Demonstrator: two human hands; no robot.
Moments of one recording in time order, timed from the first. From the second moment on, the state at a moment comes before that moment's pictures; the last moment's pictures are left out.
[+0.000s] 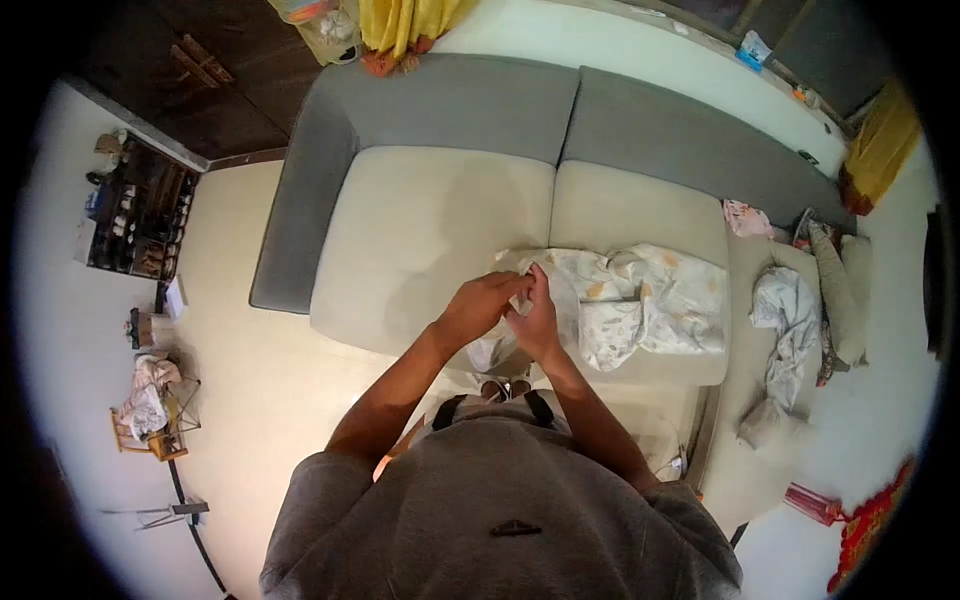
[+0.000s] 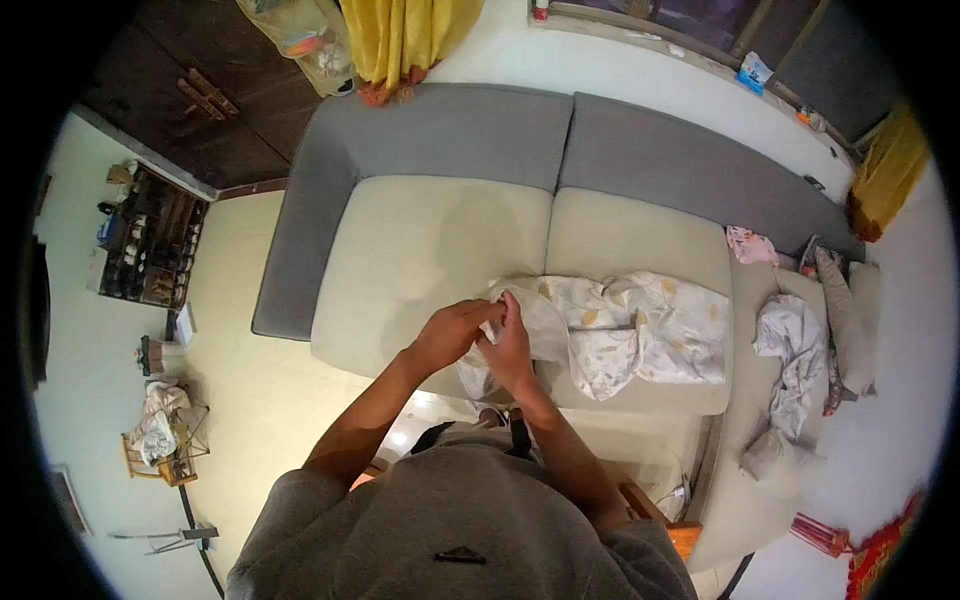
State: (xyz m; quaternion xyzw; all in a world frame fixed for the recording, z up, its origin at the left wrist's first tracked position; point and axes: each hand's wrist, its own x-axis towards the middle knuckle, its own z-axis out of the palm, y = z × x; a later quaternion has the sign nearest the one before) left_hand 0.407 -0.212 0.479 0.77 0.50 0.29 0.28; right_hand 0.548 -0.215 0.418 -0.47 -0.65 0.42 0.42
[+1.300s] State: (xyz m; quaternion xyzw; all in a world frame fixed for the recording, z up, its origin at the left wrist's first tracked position) left_hand 0.129 -0.160 0.499 0.74 0.51 0.40 0.18; right_hand 0.463 -0.356 0.314 -0.83 -0.26 0.17 0.46
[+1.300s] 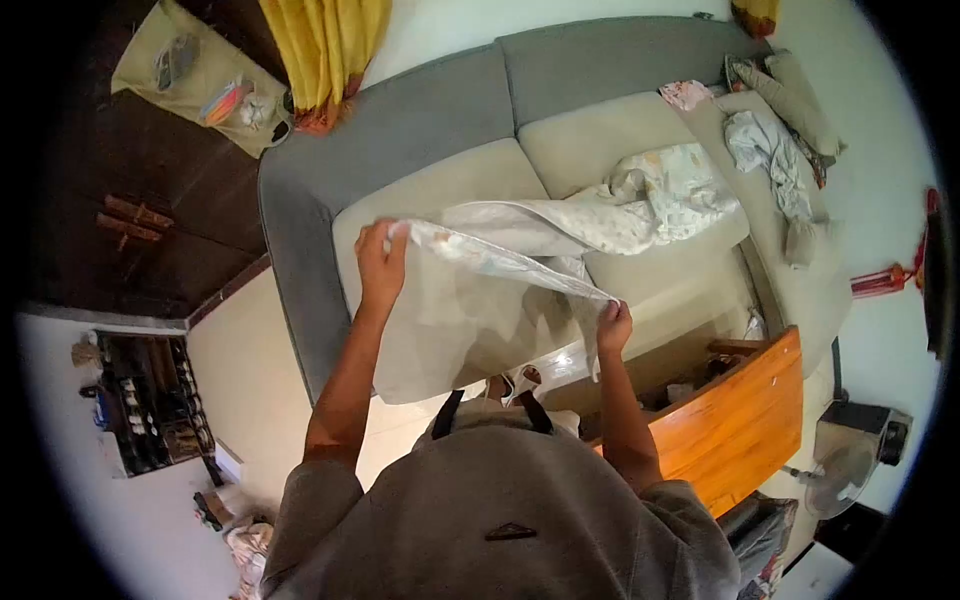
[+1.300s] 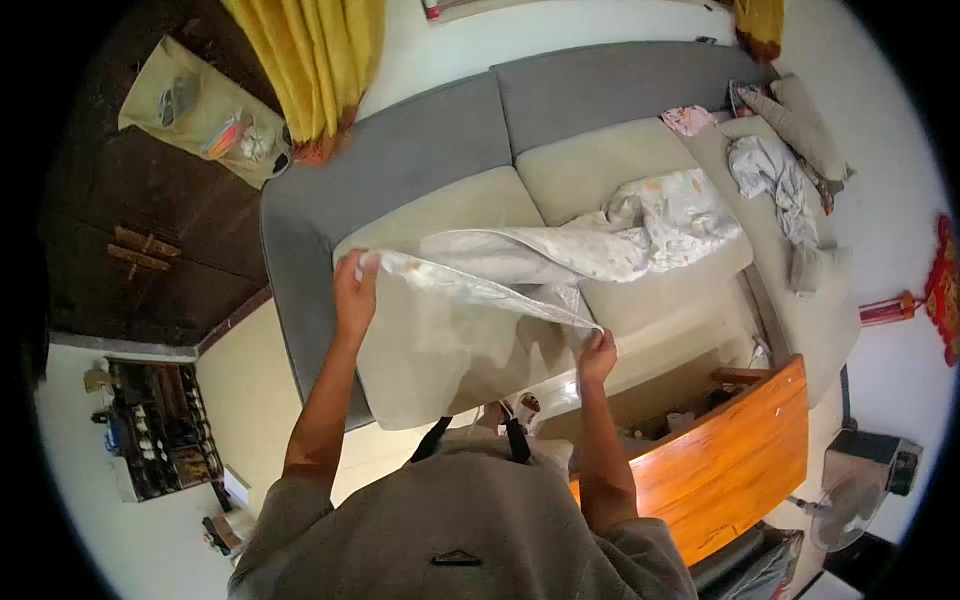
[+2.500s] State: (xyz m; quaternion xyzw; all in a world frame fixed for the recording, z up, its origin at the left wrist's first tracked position) left_hand -0.050 -0.237 0.372 0.82 0.37 0.00 0.44; right_hand 0.112 -0.349 0.502 -0.71 -0.41 0.15 0.56
